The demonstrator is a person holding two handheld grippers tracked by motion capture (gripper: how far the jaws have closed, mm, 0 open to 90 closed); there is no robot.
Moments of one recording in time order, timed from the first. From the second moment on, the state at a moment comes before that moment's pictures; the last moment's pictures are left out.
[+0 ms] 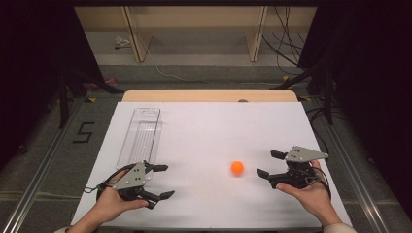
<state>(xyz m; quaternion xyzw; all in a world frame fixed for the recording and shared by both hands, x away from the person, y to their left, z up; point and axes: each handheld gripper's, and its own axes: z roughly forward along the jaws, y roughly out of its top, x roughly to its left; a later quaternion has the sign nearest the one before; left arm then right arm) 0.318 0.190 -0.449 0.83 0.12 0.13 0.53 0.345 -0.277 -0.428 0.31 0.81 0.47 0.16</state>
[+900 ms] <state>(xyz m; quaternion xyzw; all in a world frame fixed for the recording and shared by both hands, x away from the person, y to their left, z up) 0.318 0.190 -0.449 0.83 0.12 0.13 0.53 0.374 -0.233 -0.443 0.27 0.85 0.43 0.14</state>
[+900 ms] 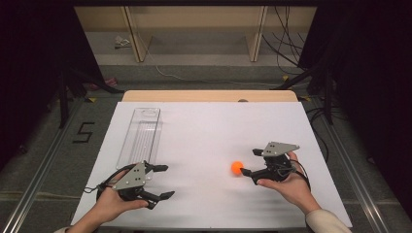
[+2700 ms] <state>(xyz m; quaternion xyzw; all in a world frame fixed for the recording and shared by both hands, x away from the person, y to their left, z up) 0.317 0.189 -0.448 0.83 0.12 0.12 0.53 0.408 -0.192 -0.482 0.26 0.89 0.36 0.11</state>
